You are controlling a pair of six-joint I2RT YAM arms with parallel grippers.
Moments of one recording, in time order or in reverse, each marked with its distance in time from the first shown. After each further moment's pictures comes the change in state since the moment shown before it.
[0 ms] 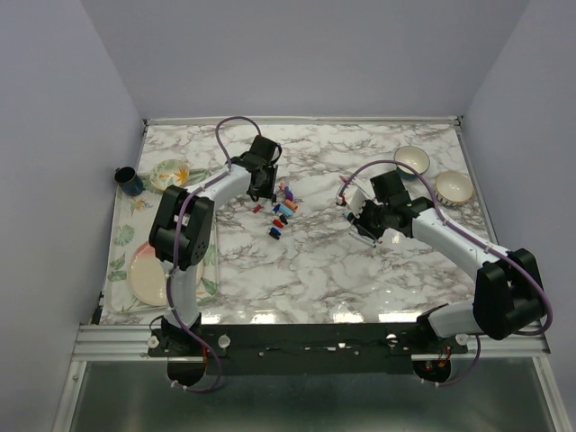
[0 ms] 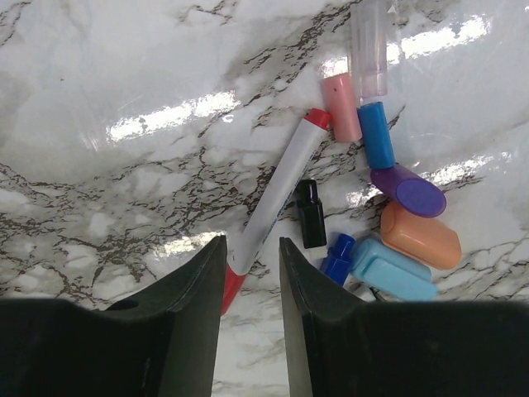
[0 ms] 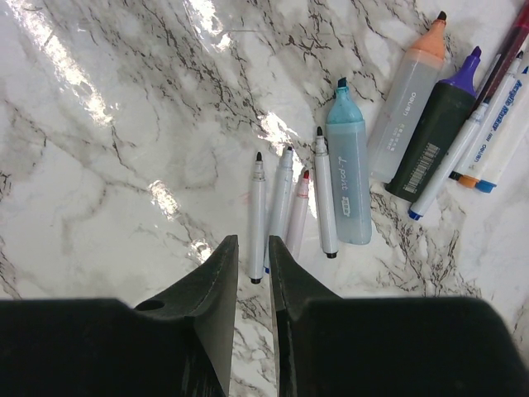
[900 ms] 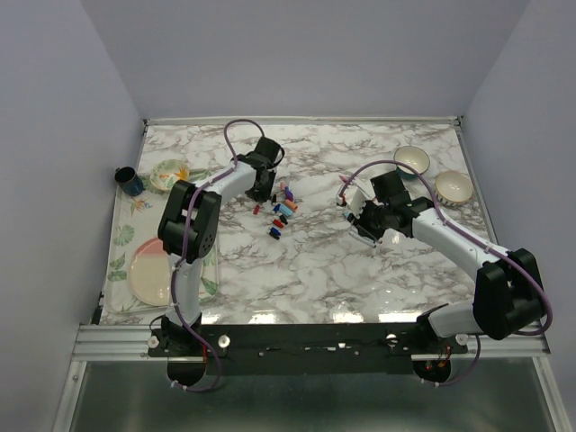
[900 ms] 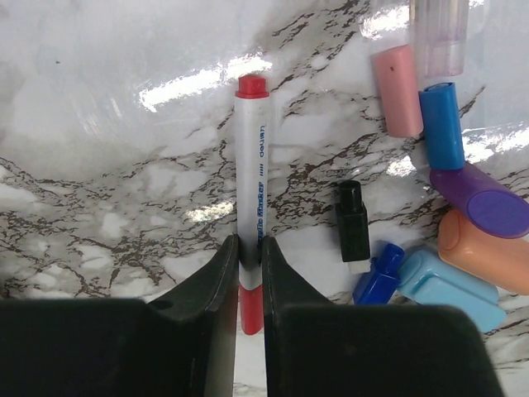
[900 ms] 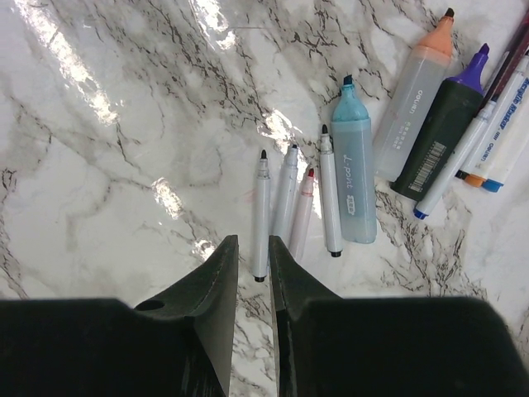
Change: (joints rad) left arm 0.000 0.101 0.096 -0.126 -0.055 0.054; right arm -0.003 0.000 0.000 -0.009 -0.009 0.000
